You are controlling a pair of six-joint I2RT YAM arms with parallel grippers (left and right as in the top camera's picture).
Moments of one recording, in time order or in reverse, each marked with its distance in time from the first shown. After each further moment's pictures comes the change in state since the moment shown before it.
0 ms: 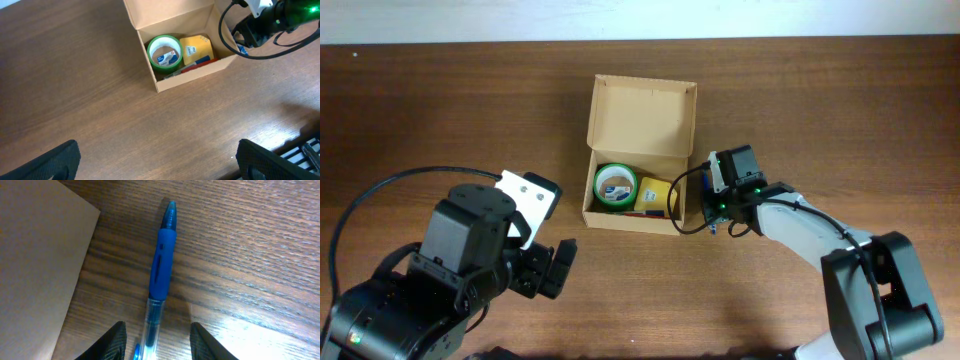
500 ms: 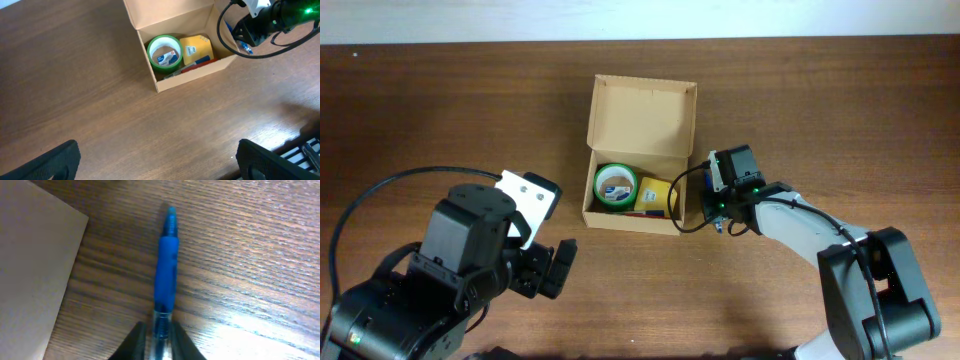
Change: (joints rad) left arm 0.000 0.000 0.000 0.000 0.000 0.000; right arm 0.000 0.017 0.000 0.020 0.022 0.003
